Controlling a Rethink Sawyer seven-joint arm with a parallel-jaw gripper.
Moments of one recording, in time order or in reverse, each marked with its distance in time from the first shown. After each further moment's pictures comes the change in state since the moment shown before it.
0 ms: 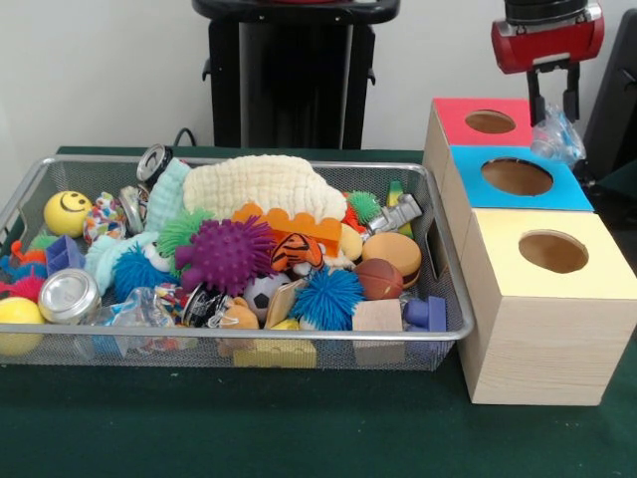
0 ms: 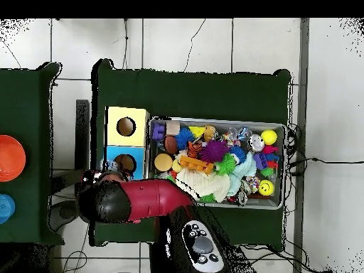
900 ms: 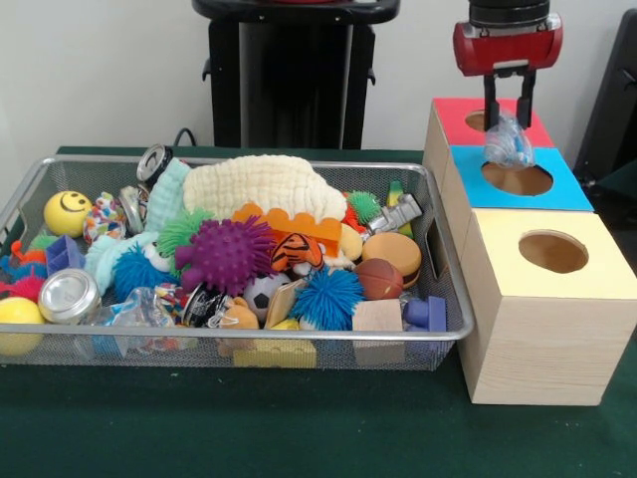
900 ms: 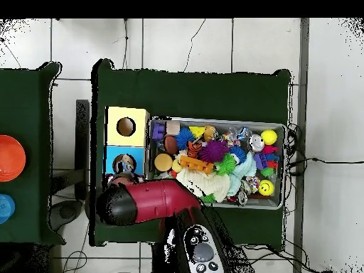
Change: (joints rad) arm 0.040 0.000 -0.105 -0.045 -0.135 0.054 0.000
